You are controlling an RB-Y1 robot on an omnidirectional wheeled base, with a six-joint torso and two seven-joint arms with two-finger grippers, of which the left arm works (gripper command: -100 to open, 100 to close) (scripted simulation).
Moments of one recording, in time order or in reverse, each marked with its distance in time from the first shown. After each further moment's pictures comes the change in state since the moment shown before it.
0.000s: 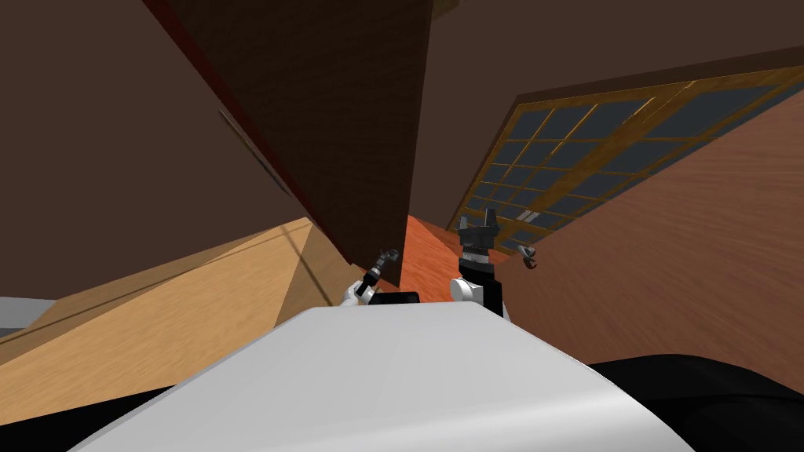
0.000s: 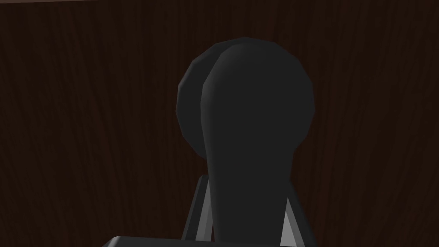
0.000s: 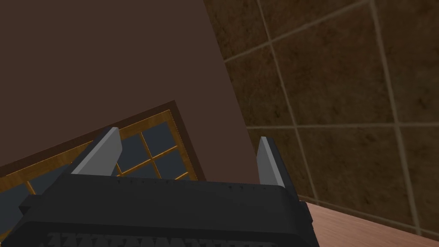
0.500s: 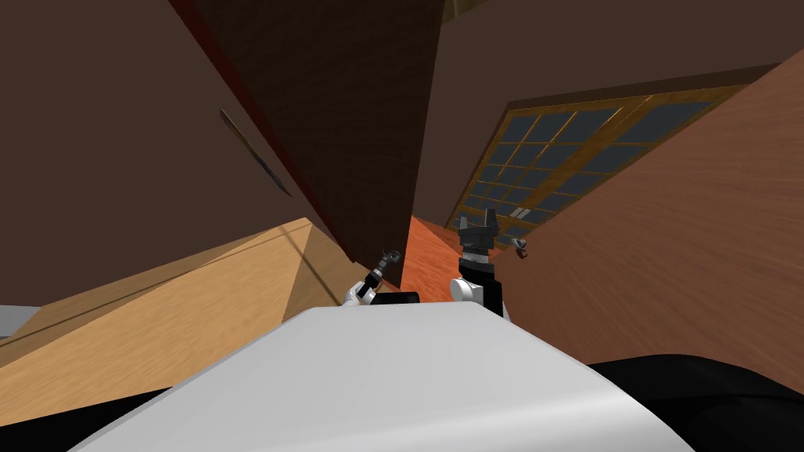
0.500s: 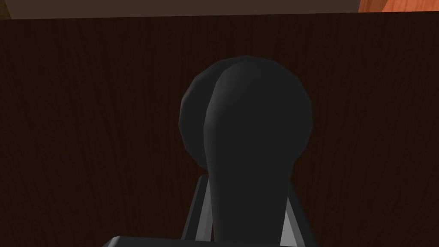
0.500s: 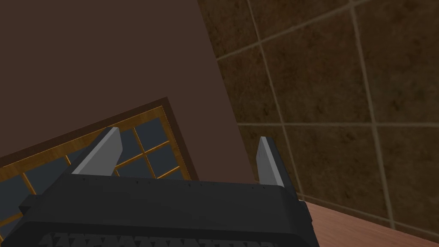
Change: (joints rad) arm 0.014 -0.003 -0.046 -0.017 -0.014 0.000 0.012
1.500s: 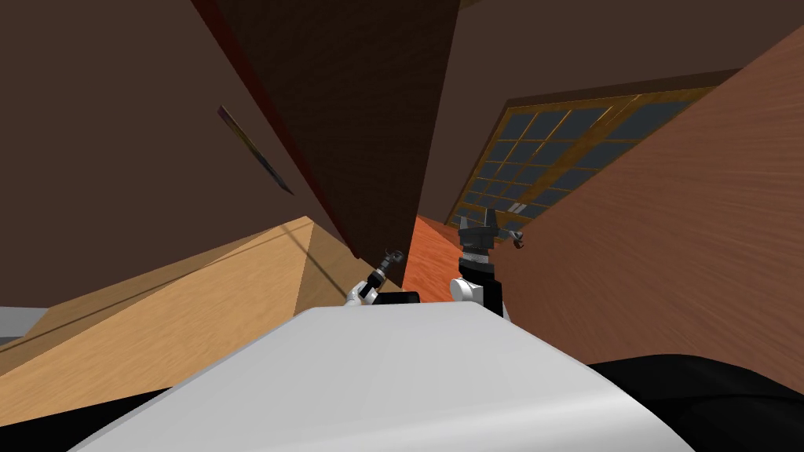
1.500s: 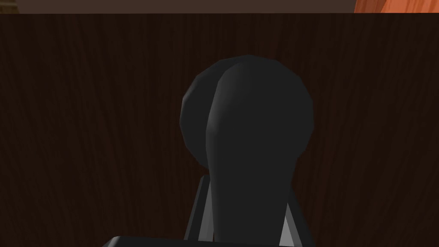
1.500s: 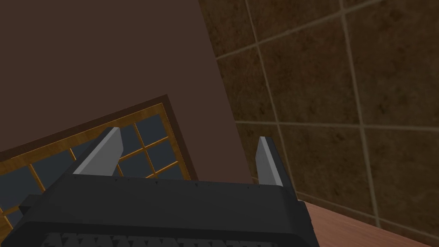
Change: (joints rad) arm 0.001 -0.011 -0.034 -0.020 -0.009 -0.001 0.011
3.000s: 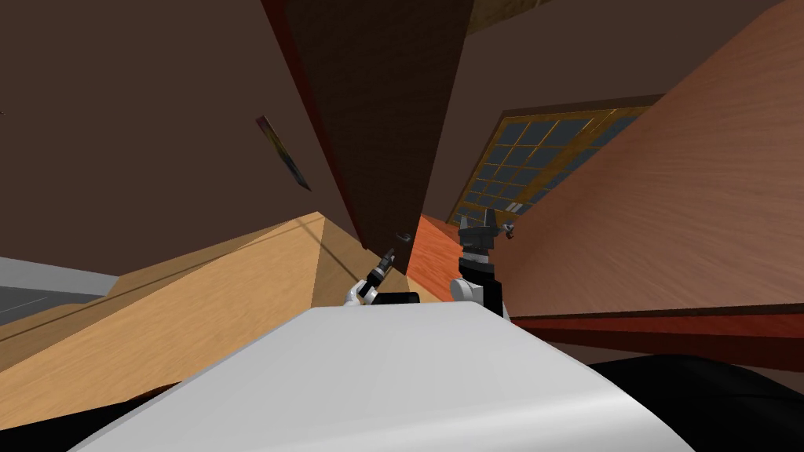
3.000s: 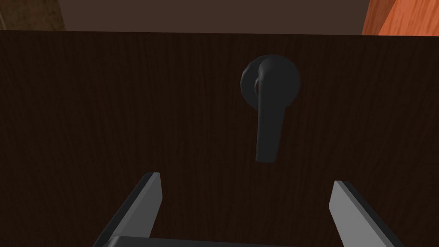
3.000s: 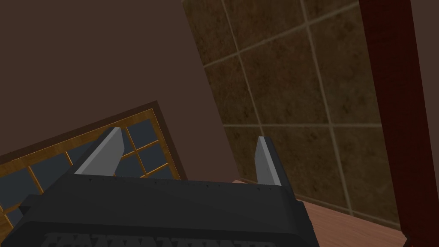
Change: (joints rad) arm 0.047 0.019 -0.003 -0.130 -0.004 0.037 0.020
